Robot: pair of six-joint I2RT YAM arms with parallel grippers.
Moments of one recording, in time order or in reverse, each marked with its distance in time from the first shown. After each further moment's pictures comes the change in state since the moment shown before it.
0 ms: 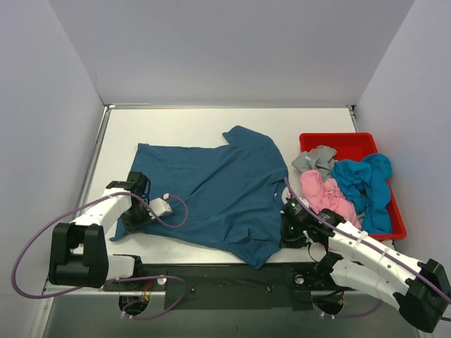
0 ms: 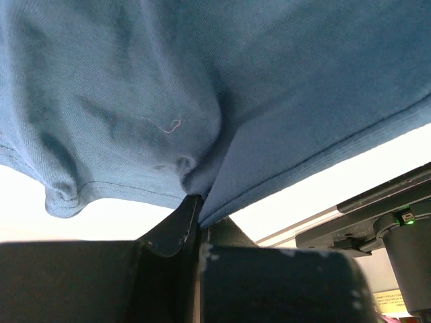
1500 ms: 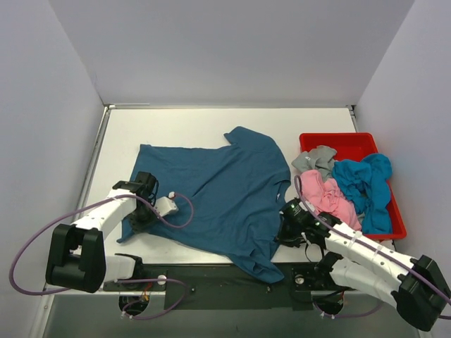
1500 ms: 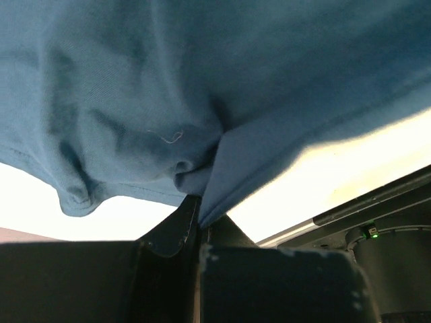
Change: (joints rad) left arm -0.114 -0.021 0.007 -0.008 0.023 -0.124; right arm -0.004 -0.004 -0.125 0.150 0.051 0.357
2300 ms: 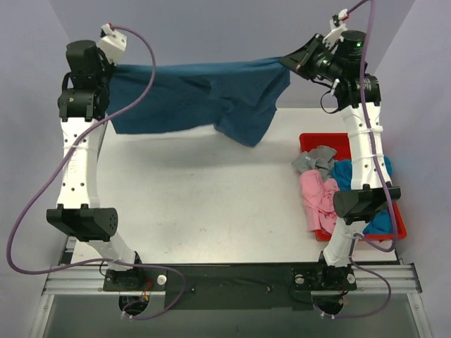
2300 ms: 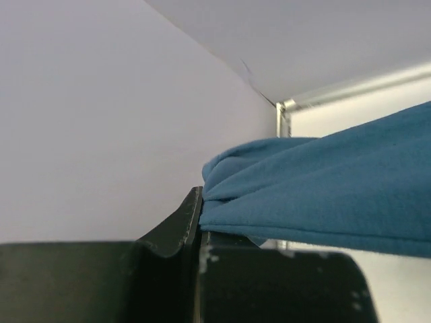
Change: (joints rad) left arm 0.190 0.410 1.426 0.248 -0.255 -0.220; right arm -0.626 0.979 1.934 0.013 -0.516 -0.470
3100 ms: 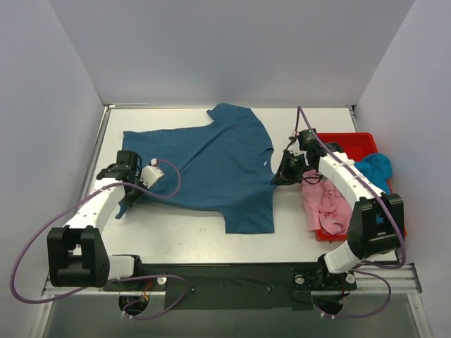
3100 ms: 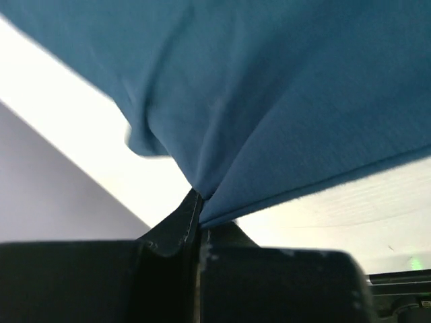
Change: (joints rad) left arm 0.003 -0.405 -1.222 -0.072 0.191 0.121; right arm 0.080 -0.396 -1.213 -0.070 -0.003 -0.201
